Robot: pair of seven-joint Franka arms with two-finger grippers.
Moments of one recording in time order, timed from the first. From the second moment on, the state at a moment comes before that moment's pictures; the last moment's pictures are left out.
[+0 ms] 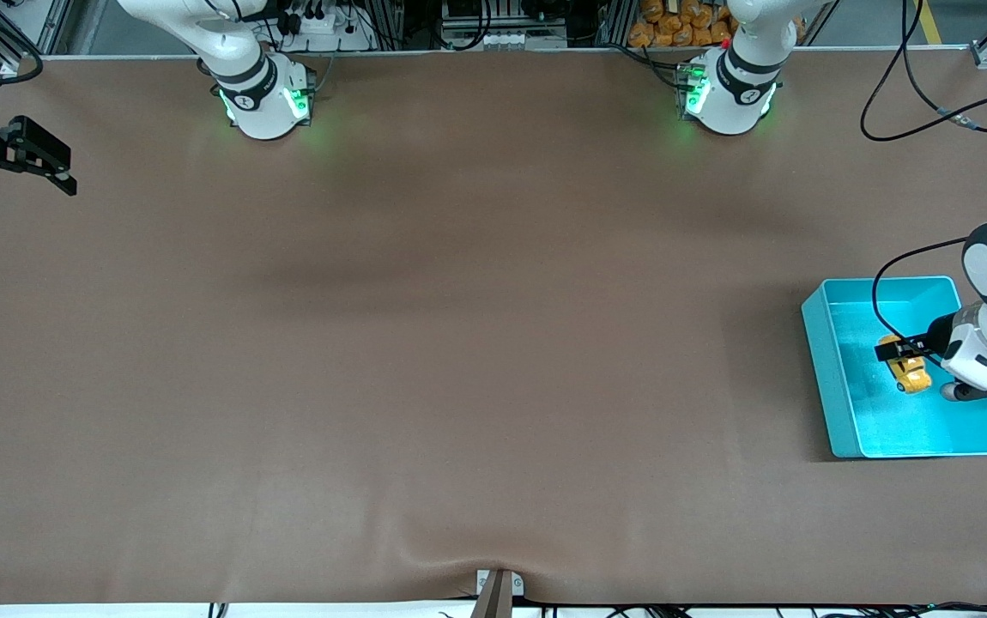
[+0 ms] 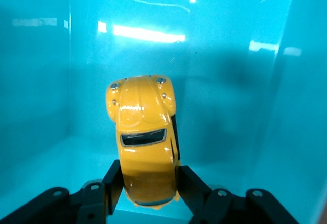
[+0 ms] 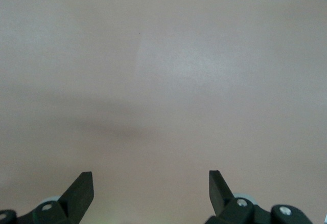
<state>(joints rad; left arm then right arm) 0.38 0.53 -0.11 -1.78 0.17 2.20 0.04 0.07 -0.11 -0.06 -1.60 -0.04 1.51 -0.20</state>
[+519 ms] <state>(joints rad) 0.41 0.60 -0.12 -1.76 0.20 2.21 0.13 0.07 -0.09 -0.06 -1.60 -0.04 1.51 -0.20</state>
